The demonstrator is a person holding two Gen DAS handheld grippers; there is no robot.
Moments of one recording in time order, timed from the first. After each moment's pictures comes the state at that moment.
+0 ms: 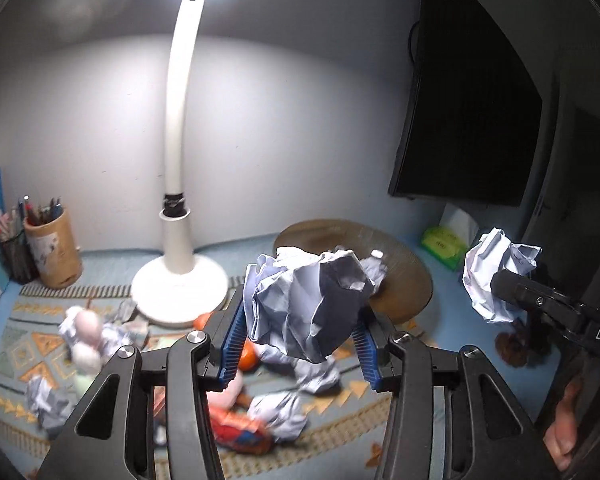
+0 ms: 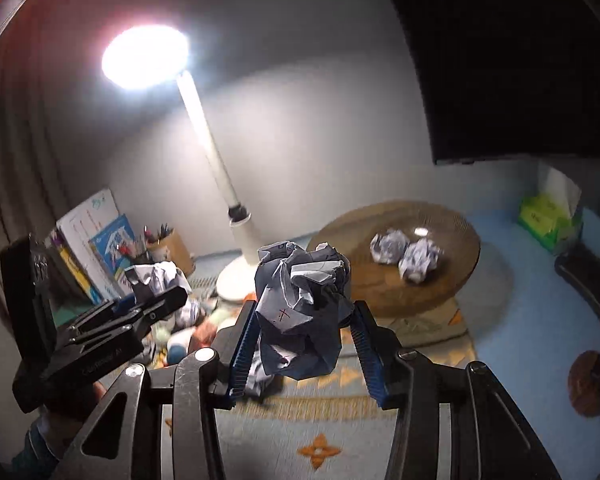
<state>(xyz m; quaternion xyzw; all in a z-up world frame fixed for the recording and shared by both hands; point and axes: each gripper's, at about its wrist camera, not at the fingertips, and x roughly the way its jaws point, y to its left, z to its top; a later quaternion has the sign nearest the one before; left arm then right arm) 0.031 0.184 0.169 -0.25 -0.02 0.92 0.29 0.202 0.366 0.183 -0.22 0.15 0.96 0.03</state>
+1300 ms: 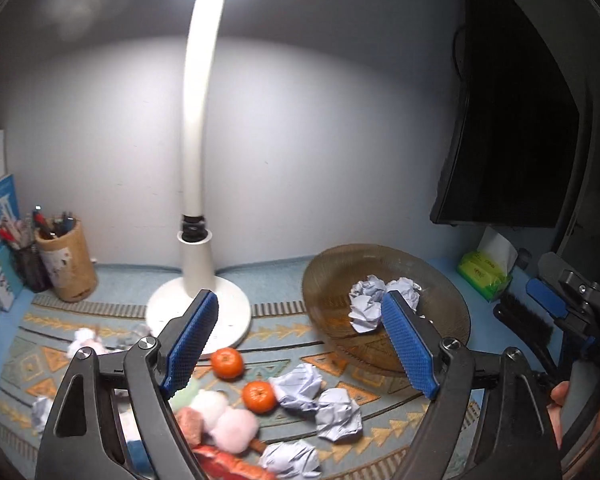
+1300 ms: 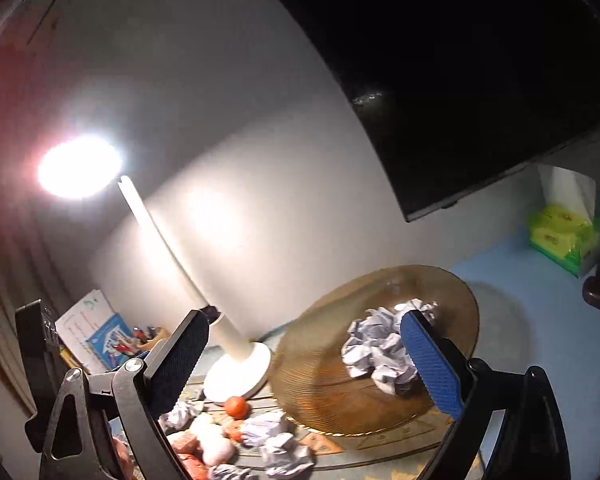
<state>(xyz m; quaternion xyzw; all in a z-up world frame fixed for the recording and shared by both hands) 0.008 0.188 0.177 -0.24 -0.03 0.95 0.21 0.166 0.432 0.174 -0.12 0.23 0.97 0.00</state>
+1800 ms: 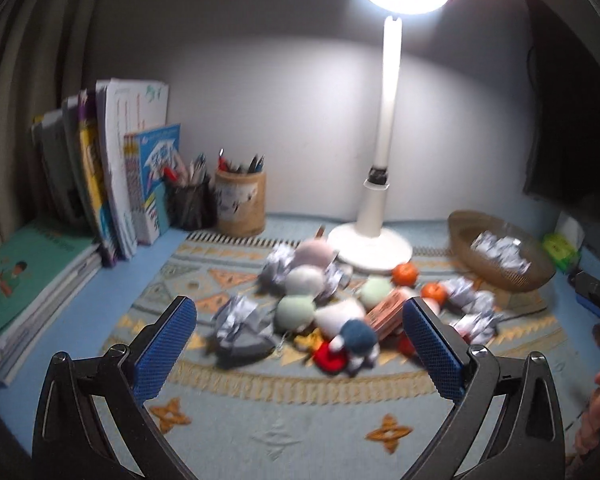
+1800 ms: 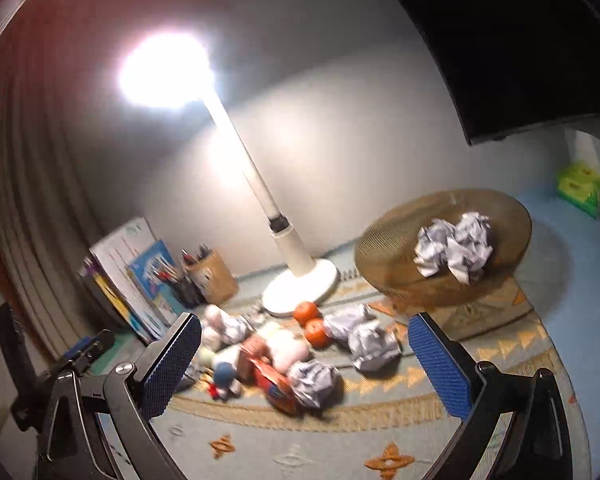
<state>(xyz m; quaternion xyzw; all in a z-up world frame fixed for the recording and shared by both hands) 0.094 0.011 0.095 -0.25 -0.02 0.97 0.05 0.195 0.302 0.095 -0.22 0.18 0.96 -0.01</state>
